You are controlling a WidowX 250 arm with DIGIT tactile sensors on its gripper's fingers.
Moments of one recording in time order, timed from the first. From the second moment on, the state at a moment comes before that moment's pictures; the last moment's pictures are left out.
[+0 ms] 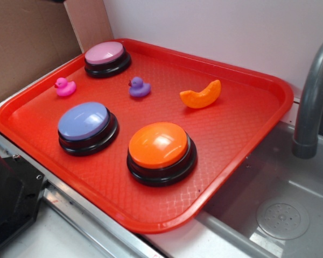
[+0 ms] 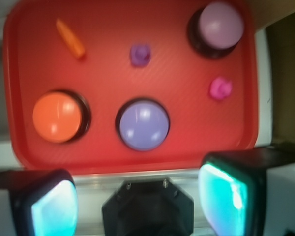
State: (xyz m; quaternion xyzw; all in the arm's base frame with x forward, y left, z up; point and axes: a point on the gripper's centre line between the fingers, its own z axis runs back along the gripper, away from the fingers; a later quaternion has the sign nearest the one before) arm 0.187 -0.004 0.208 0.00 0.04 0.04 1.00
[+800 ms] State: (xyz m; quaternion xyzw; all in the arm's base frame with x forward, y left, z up) arm 0.294 -0.053 0.125 0.04 0.08 -0.11 0.99
